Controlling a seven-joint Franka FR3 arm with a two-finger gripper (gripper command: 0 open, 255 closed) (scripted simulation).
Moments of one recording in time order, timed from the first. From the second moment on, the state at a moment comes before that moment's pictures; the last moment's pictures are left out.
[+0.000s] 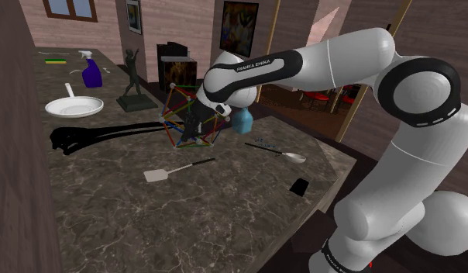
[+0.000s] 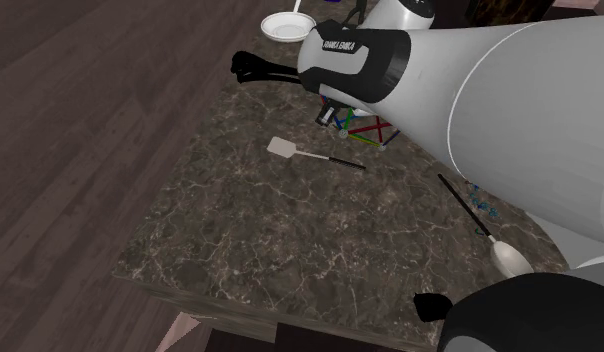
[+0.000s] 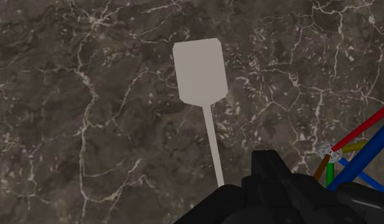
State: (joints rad) arm -0.49 0.05 0.71 -2.05 0.38 2.39 1.87
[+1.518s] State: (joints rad) arm -0.18 0.37 0.60 -1.73 -0.29 2.11 2.29
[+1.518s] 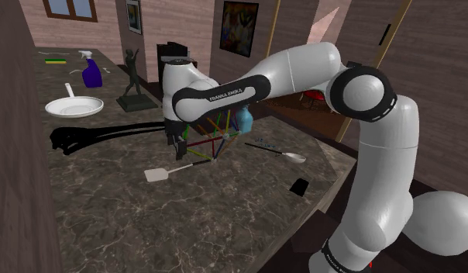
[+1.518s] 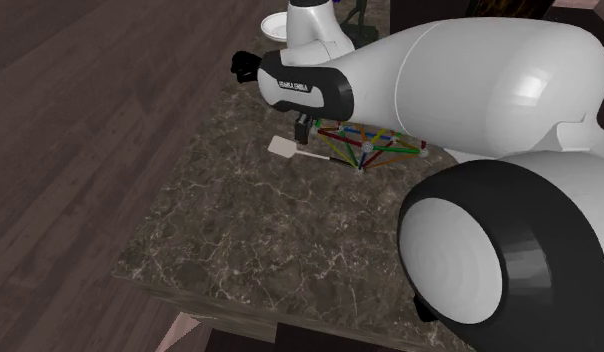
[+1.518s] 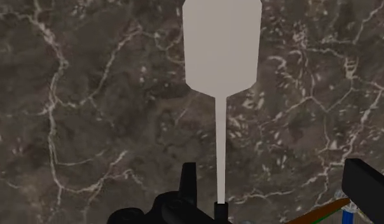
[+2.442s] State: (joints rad) arm -0.14 0.45 0.52 -1.75 -0.32 2.17 2.30
